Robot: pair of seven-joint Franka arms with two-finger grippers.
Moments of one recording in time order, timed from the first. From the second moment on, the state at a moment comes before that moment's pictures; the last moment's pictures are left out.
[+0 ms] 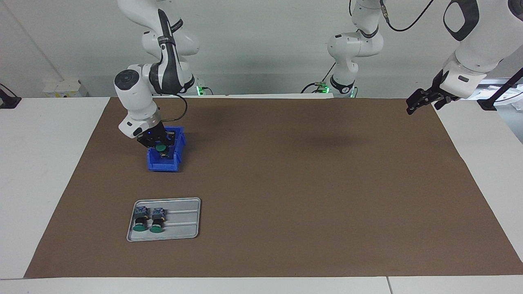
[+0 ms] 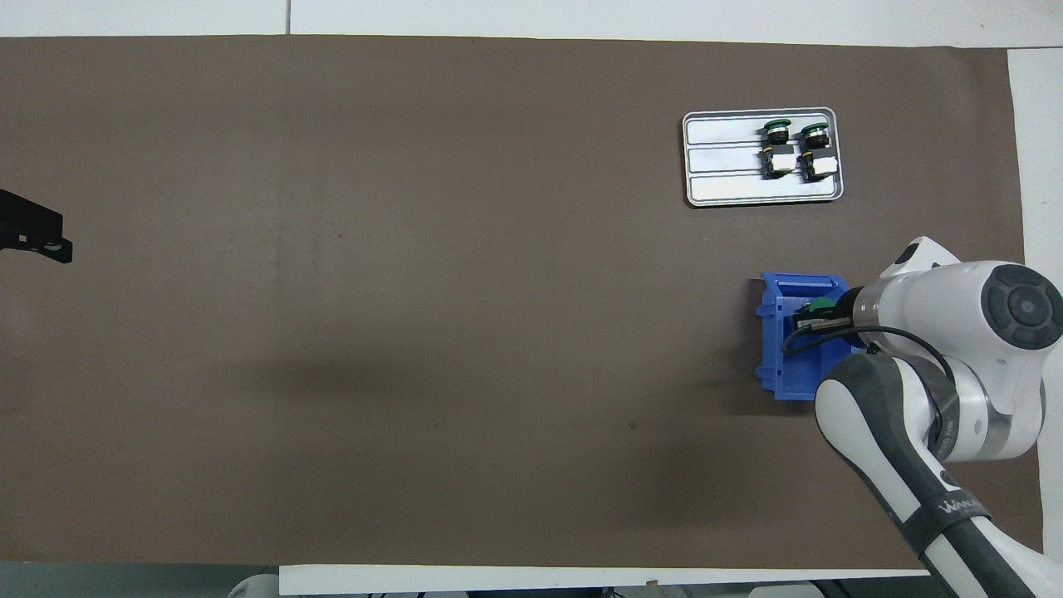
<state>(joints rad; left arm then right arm) -0.03 0.00 -0.02 -1.57 0.04 1.42 -0.09 -0.03 -0.10 0.05 -2.47 0.01 2.40 -0.09</state>
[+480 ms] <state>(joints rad) -0.03 0.00 -0.02 -1.57 0.04 1.43 -0.09 0.00 -0.10 0.05 -2.47 0.01 2.41 -0.07</state>
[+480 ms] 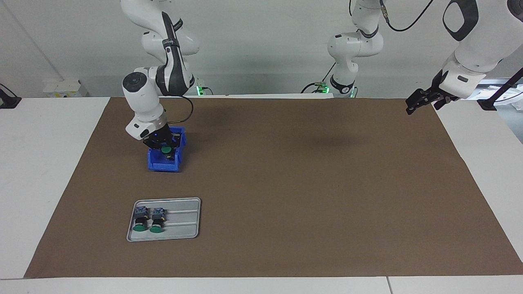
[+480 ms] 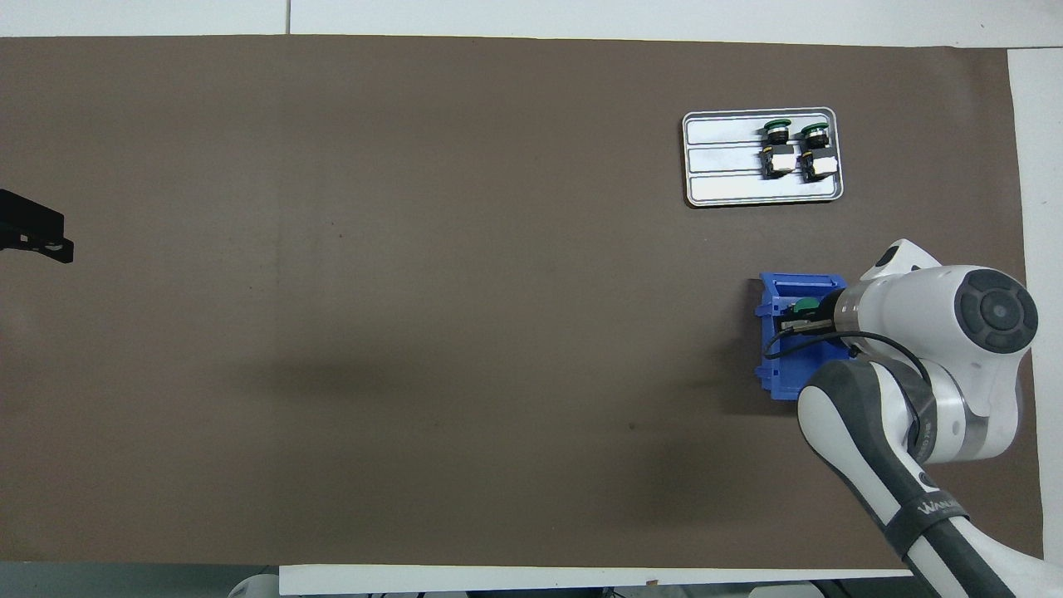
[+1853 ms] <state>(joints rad) -0.03 0.00 -0.02 -1.58 0.04 1.44 -0.05 -0.08 -0.13 0.04 -1.69 0.01 1.49 -0.08</state>
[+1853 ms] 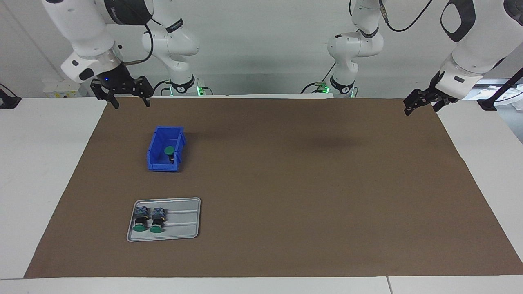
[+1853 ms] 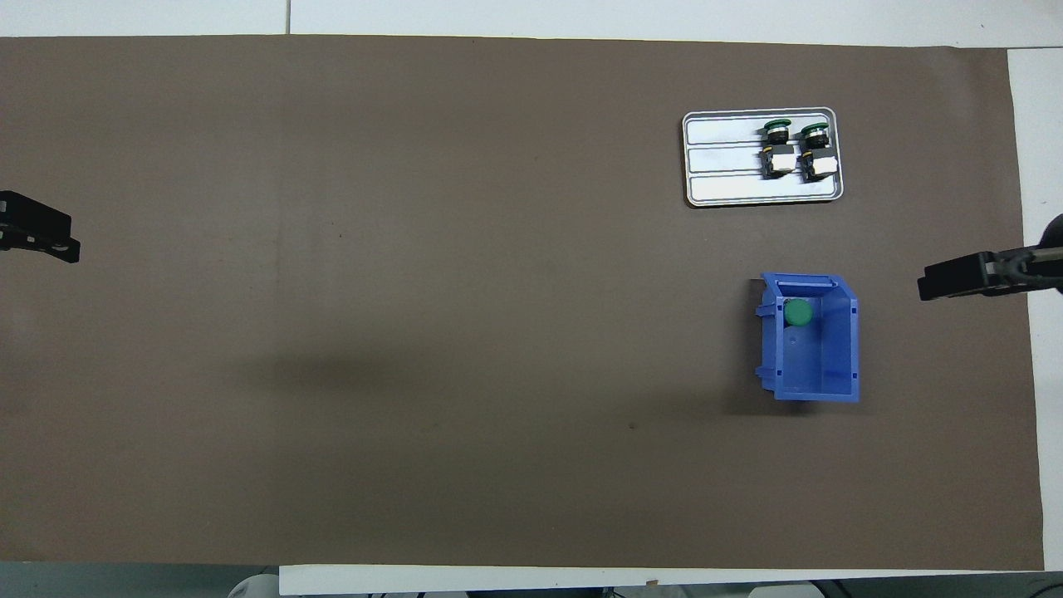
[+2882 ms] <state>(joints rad) -0.03 0.00 -0.02 -1.58 0.04 1.44 -0.05 -0.06 0.07 0.04 -1.42 -0.02 1.37 -0.08</state>
